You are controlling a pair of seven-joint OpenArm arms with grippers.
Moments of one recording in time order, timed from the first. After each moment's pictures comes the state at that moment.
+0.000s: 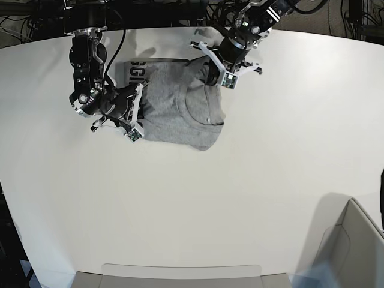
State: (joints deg) left arm 14.2 -22.0 42.3 98.2 -21.9 22.5 19.0; right arm -1.0 9.8 -3.4 97.0 9.8 35.5 -67.0
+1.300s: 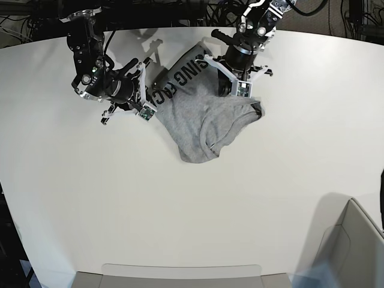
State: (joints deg) left arm 20.4 -15.7 30.6 104.9 -16.9 23.0 23.7; right arm -7.2 13.9 -9.2 105.6 9.3 41.5 -62.4
